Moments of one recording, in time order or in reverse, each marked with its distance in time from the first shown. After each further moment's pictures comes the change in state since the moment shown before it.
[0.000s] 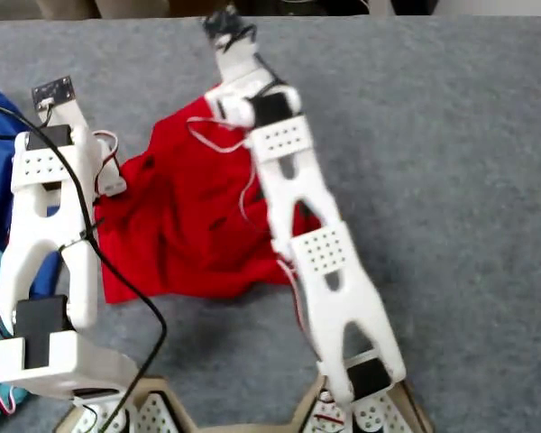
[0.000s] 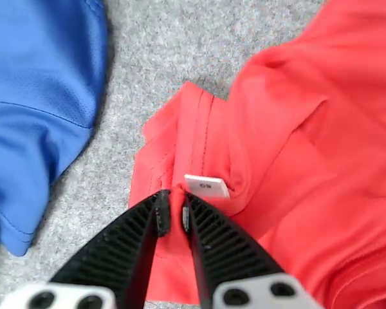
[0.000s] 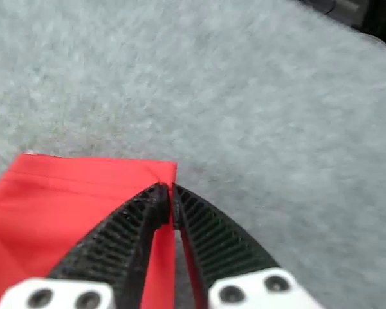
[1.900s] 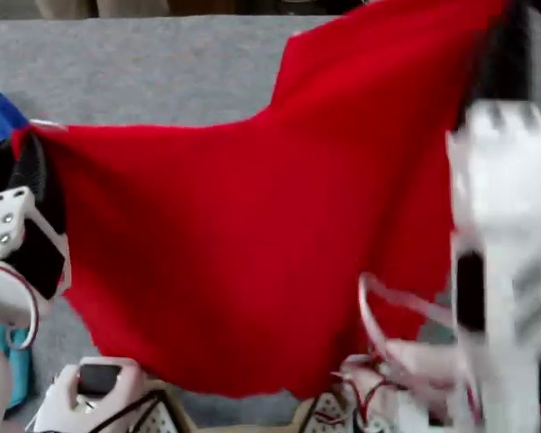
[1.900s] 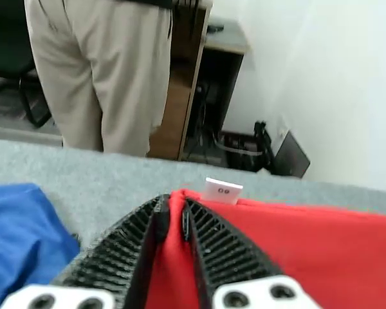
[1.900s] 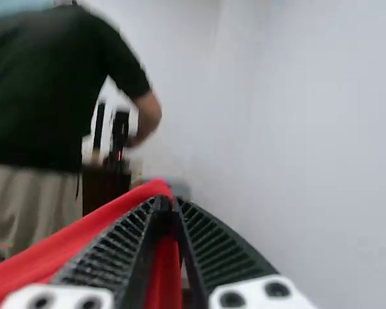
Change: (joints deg) left arm 9.8 -39.0 -47.6 26.8 -5.3; right arm 21.7 -80.9 13.2 9.8 -0.4
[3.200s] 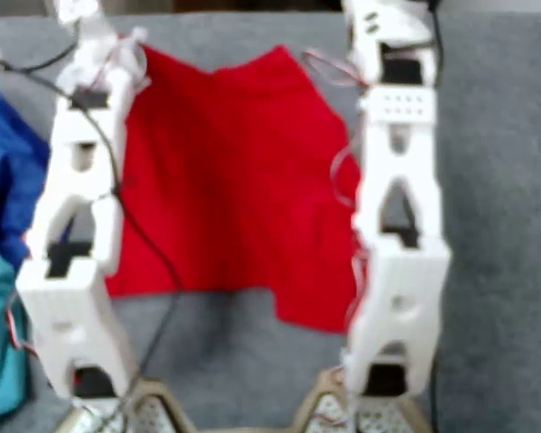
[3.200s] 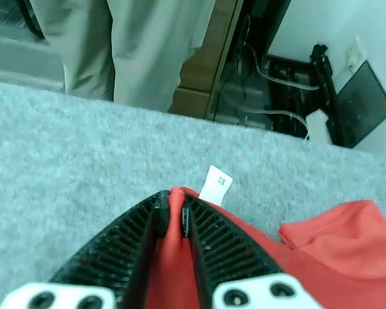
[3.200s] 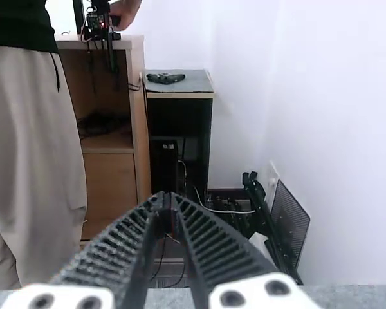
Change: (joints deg) left arm -3.5 64.4 19.2 -74.5 0.1; right arm 0.2 49.4 31.1 -65.5 -6.8
